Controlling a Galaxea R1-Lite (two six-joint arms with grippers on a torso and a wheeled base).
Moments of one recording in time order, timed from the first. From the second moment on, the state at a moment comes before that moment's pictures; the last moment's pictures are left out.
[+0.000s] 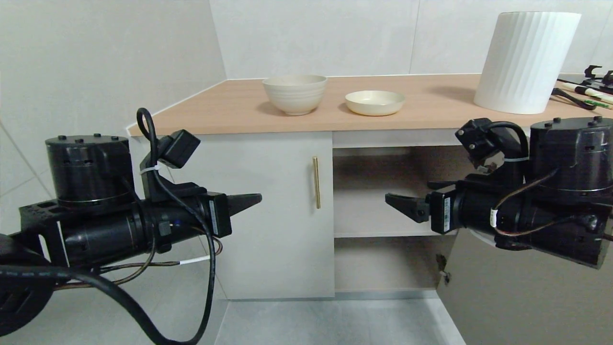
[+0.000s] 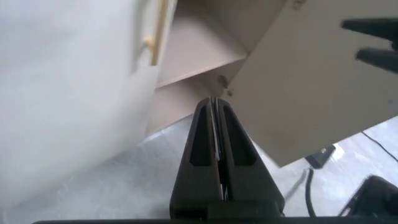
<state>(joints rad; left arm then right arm) -0.35 1.54 -0.73 -0.53 -0.36 -0.24 0.63 1.55 -0.85 -0.43 -0.08 0.11</state>
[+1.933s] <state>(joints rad) -0.45 1.53 -0.76 -0.47 -0.31 -0.19 0.62 1.55 -0.91 -0.37 -0.12 0.17</state>
